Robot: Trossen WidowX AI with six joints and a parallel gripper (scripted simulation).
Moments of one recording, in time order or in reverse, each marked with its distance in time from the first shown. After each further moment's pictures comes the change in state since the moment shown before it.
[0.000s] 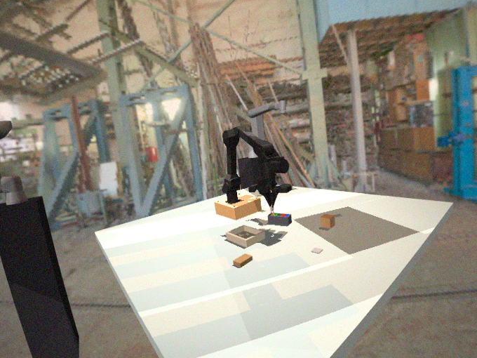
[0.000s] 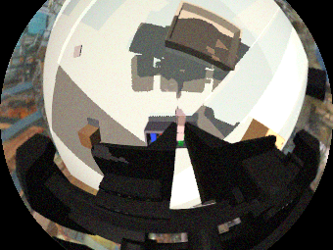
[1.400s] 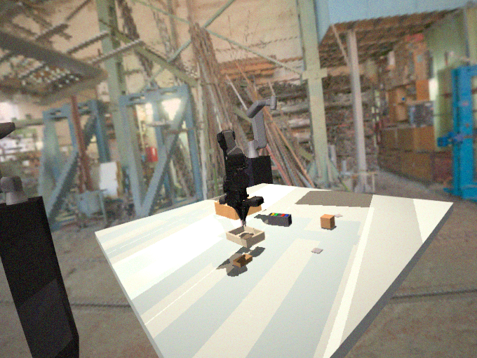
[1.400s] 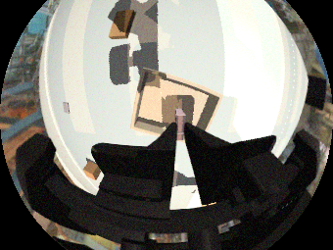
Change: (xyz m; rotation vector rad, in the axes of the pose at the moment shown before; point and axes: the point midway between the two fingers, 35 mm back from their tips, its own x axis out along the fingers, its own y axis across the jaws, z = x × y) arm 0.015 -0.061 0.144 0.000 -0.014 -0.006
